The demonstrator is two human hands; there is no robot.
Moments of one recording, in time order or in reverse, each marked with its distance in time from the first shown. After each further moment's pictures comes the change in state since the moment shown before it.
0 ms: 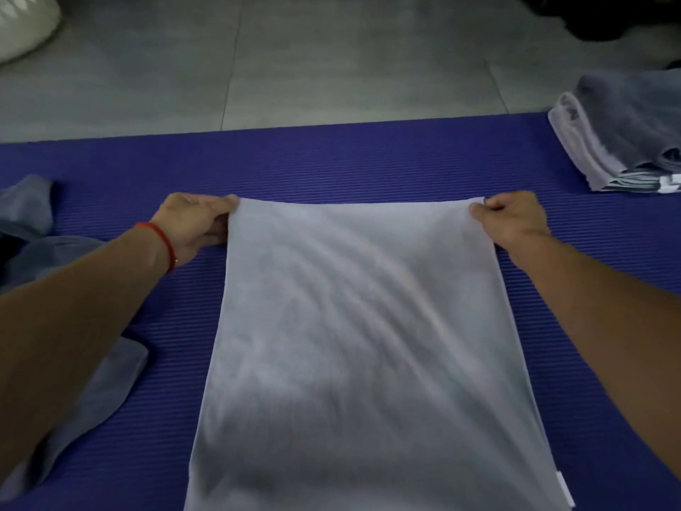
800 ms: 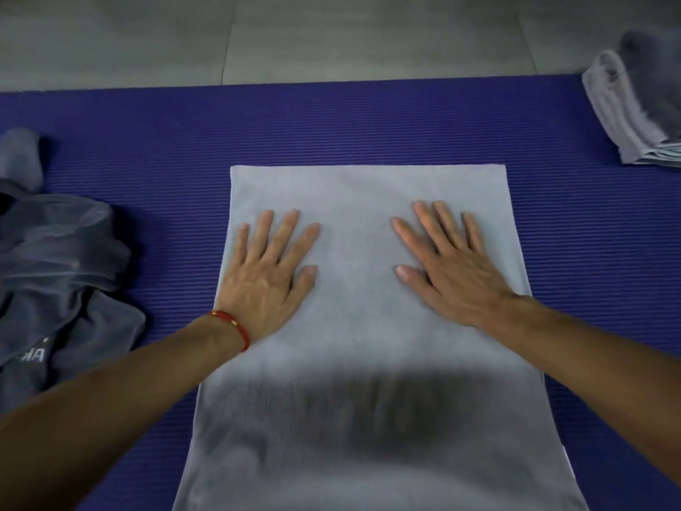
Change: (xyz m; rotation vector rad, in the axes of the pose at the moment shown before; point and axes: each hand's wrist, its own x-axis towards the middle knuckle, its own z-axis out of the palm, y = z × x) left_hand -0.084 -0.101 0.076 1.276 0.012 0.734; right_hand -0.115 0.027 0.048 -0.821 -0.336 -0.940
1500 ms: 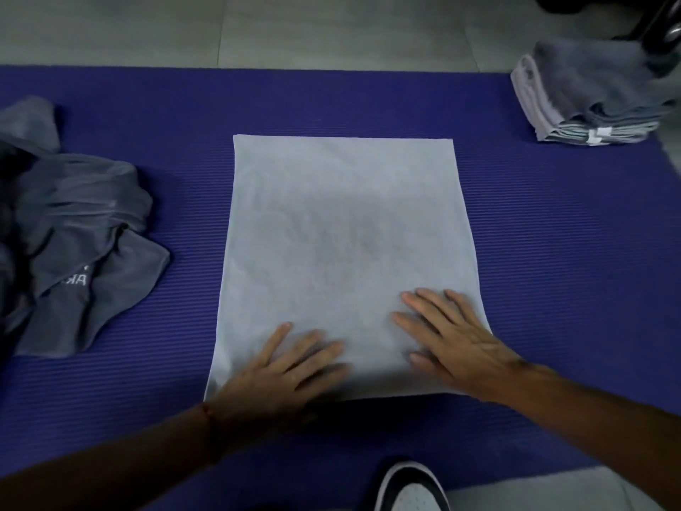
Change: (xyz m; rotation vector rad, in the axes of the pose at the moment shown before) left_hand -0.211 0.066 -0.001 0.087 -0.036 0.657; right_hand -0.206 -0.063 0.000 -0.030 -0.100 -0.218
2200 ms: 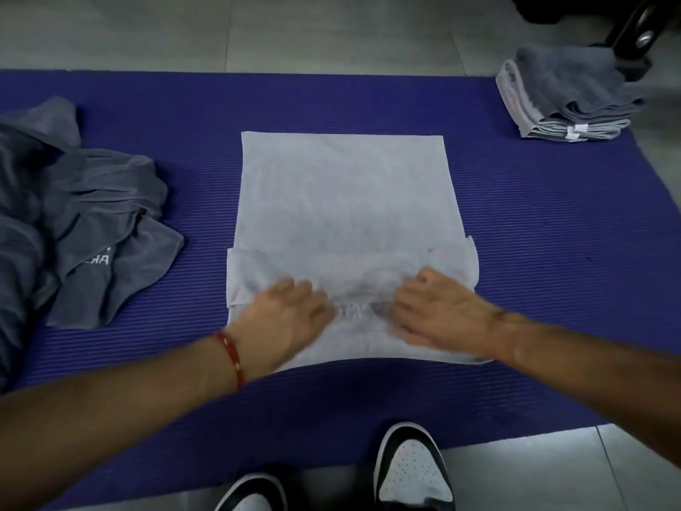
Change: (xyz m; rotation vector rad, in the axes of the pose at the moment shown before) left_hand 0.022 -0.021 -0.066 0.062 0.235 0.005; right_hand 0.019 -0.023 -0.055 -0.274 0.191 -0.366
